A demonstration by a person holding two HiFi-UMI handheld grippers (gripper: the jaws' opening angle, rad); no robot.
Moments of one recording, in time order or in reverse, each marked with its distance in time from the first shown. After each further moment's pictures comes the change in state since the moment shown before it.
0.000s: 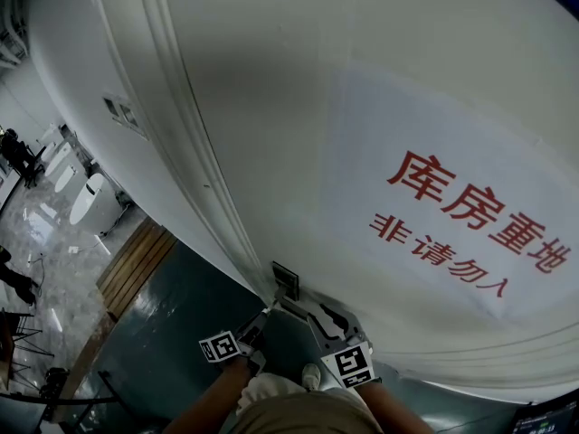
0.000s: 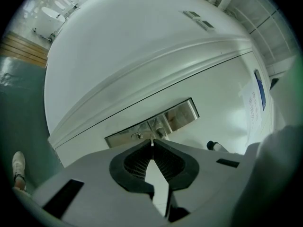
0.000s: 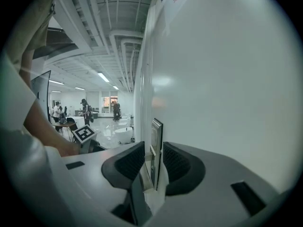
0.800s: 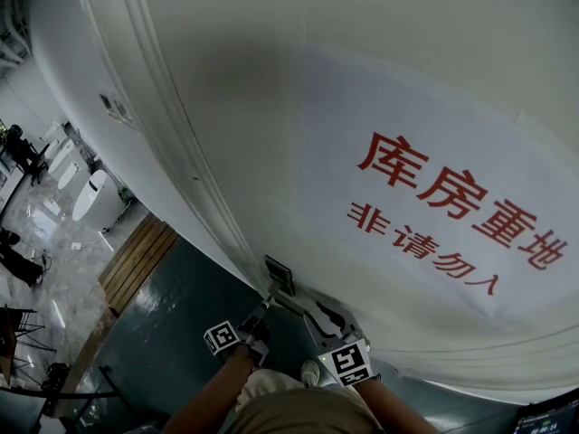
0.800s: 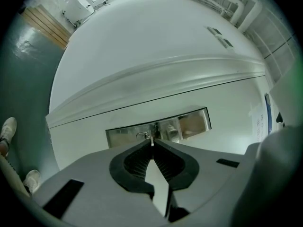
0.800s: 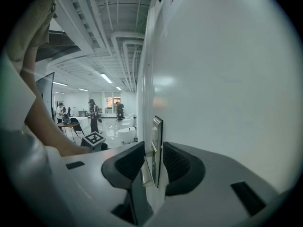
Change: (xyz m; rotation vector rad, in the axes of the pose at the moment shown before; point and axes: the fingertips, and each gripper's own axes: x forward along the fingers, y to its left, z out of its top) left arm 0.021 0.023 -0.007 -0.226 -0.108 -0.008; right arm -0.009 -0.002 -0.010 -0.001 -0.005 0.040
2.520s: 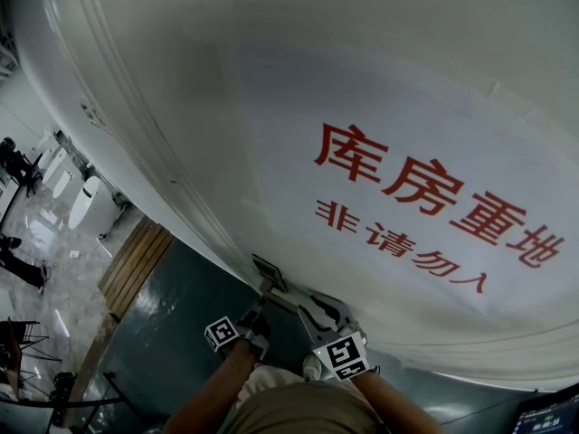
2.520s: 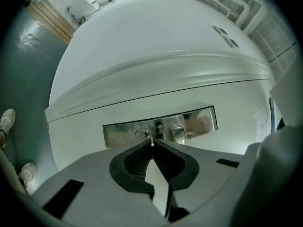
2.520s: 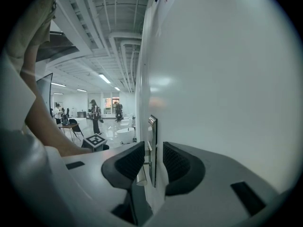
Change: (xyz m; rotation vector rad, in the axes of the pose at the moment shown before) left arm 0.021 0.003 -0.008 -0.053 0.002 0.004; right arm 0.001 -0.014 -0.004 0.013 -0.001 -0.011
